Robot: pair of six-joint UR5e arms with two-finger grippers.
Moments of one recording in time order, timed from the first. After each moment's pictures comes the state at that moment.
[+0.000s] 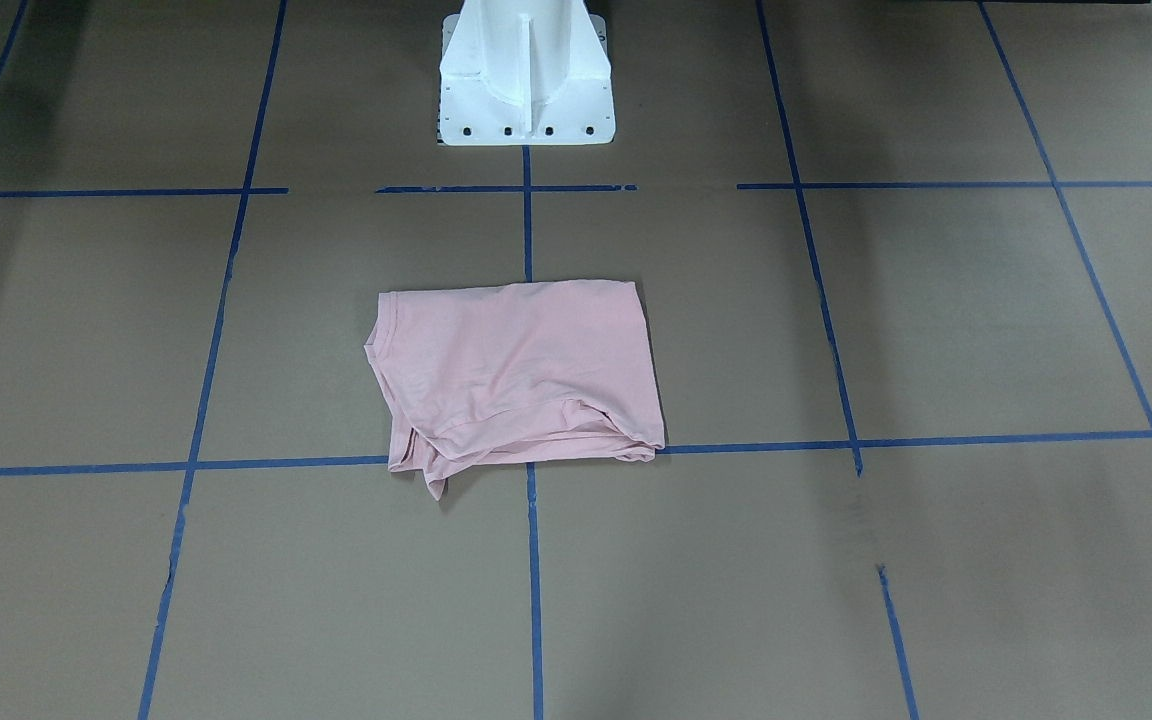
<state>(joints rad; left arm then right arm) -1.60 -1.56 -1.64 -1.53 -2.37 0.20 1.53 -1.60 1.57 -1.51 2.35 -0.05</state>
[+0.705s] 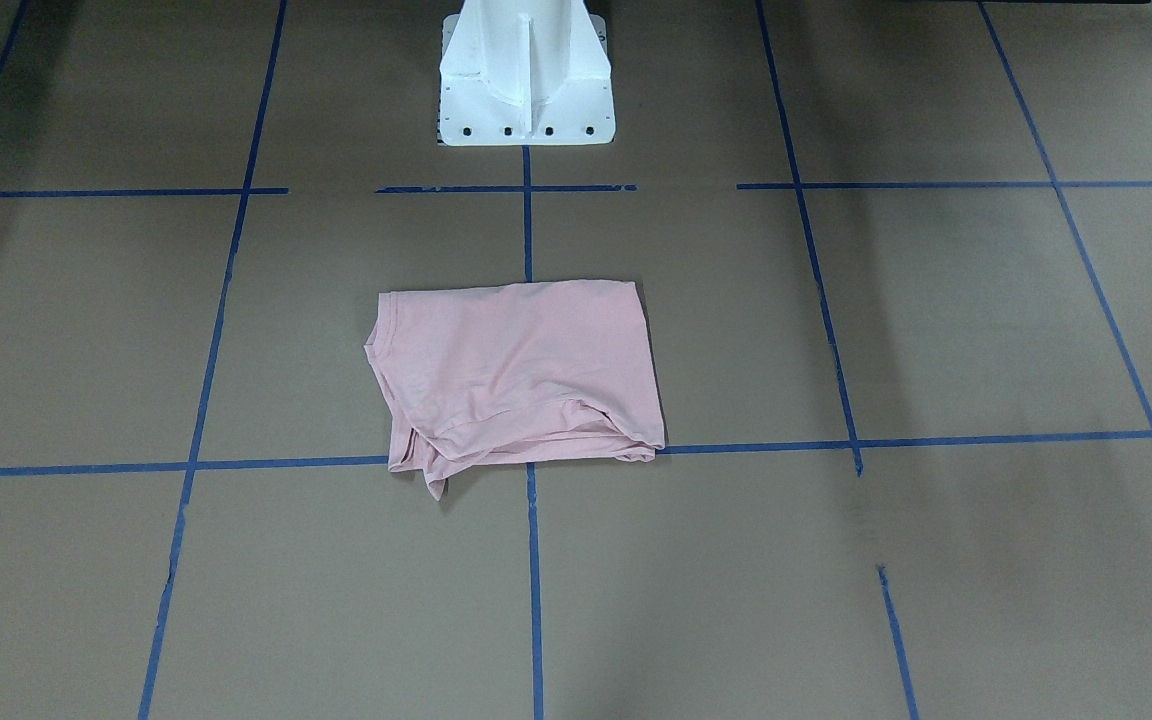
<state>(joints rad) -1.61 -1.51 -1.67 -1.54 -2.38 0.20 1.61 -1.63 1.59 -1.51 2.31 -0.07</state>
